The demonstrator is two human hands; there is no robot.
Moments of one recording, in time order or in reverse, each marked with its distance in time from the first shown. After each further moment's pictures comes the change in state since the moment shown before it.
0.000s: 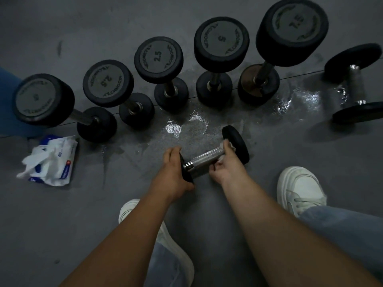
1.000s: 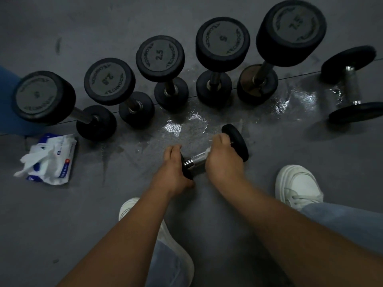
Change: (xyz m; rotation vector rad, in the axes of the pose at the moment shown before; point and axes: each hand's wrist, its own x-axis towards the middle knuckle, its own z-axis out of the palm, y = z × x) left_hand 0.002 0.000 -0.001 -0.024 -0.007 0.015; right_hand -0.029 0.005 -0.011 -1.828 0.136 -1.159
